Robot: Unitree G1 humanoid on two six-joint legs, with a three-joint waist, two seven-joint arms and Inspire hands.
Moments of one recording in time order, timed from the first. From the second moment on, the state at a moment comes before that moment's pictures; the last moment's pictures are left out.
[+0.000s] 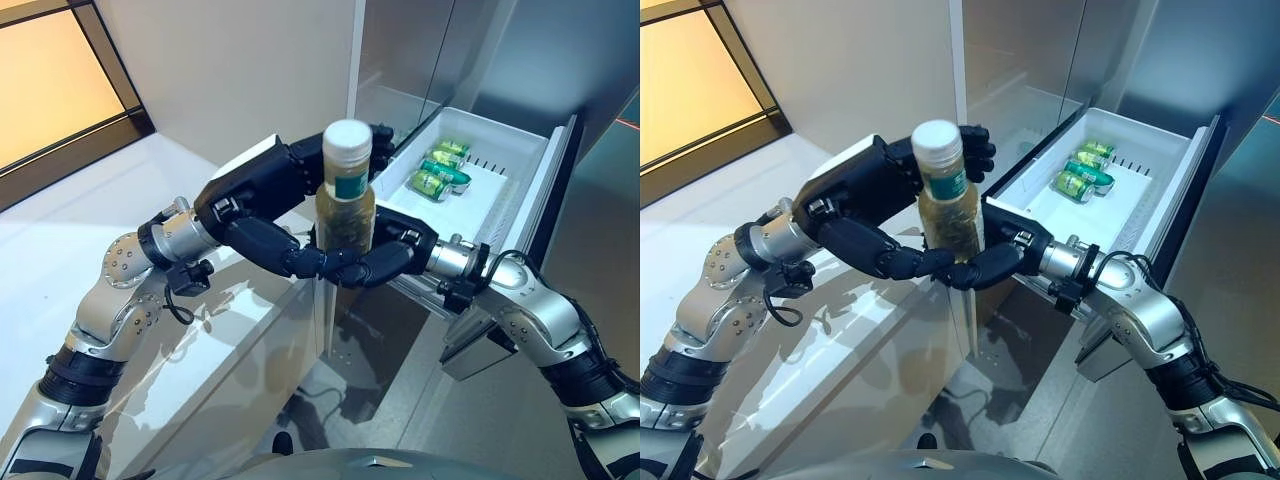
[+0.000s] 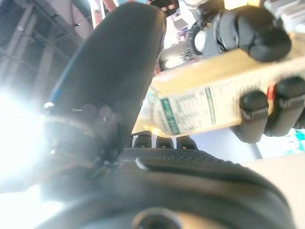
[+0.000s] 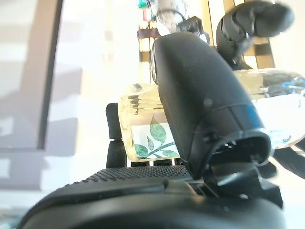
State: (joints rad) left arm -0.27 0.73 -0.10 -0.31 -0.84 -0.13 -0.67; right arm -0.32 -0.70 0.24 -0.26 0.71 0.24 0.54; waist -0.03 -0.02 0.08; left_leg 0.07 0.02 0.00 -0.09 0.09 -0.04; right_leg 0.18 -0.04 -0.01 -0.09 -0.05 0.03
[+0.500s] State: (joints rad) left arm -0.14 0.41 0.04 -0.34 -1.29 0.04 -0.76; right arm -0.20 -0.70 0.00 -0.39 0.71 0.15 0.50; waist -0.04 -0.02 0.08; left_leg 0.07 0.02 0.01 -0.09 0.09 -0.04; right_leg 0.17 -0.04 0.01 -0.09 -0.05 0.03
